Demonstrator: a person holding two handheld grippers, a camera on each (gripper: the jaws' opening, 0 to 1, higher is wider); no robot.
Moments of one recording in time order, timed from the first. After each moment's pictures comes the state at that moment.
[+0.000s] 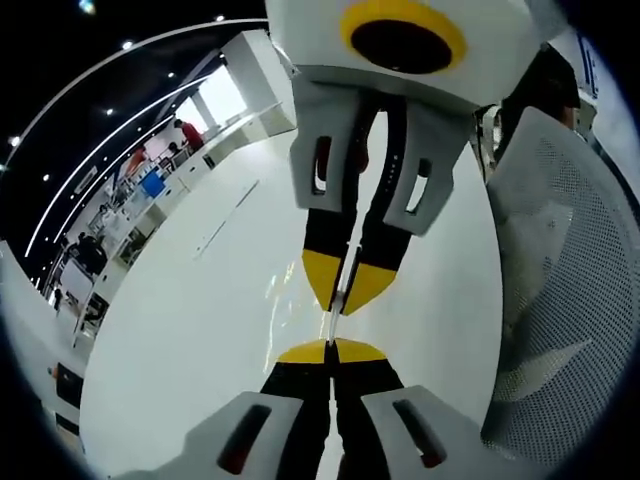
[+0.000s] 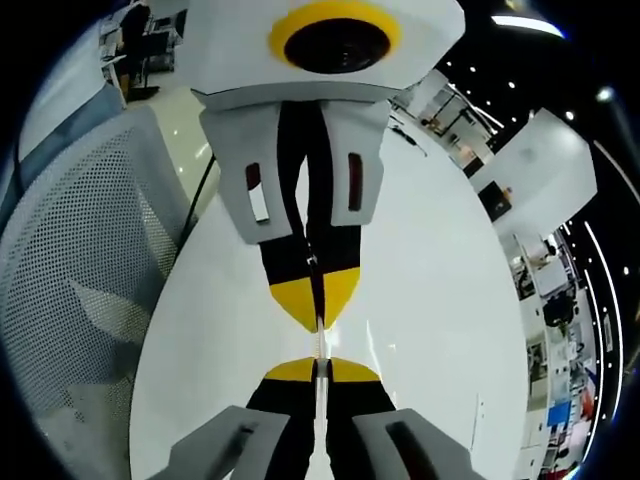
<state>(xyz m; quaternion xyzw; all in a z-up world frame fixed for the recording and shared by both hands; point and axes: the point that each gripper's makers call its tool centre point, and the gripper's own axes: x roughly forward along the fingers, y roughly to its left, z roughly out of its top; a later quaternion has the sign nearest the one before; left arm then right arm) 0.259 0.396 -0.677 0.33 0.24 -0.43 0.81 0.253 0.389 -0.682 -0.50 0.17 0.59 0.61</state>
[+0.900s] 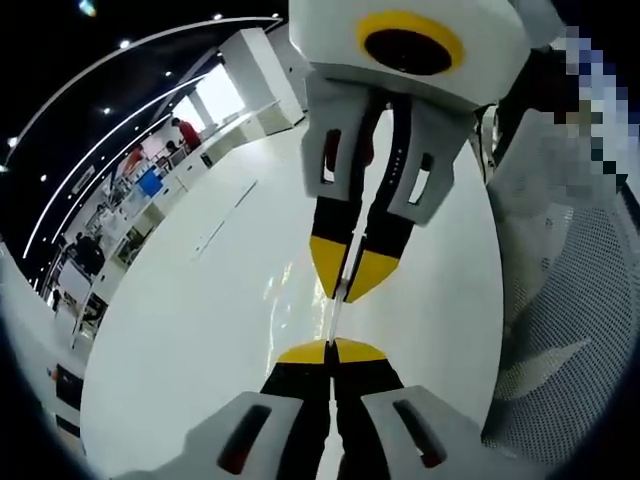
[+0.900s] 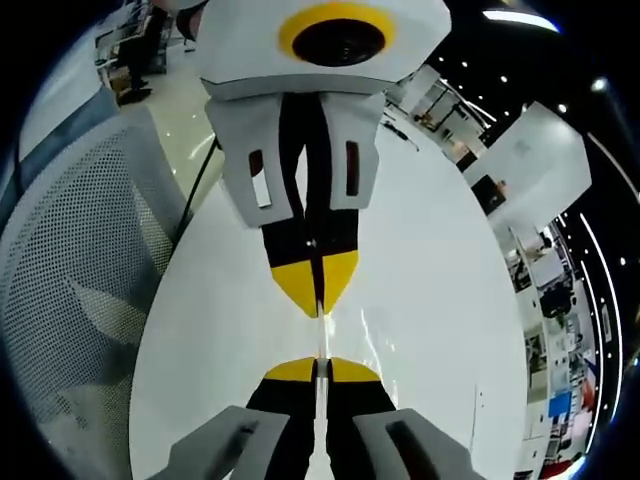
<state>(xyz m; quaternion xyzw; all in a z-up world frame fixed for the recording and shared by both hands) 0.264 0.396 -0.675 0.33 0.24 -0.43 0.81 0.259 0.380 -0.681 -0.50 0.18 0.58 0.62</state>
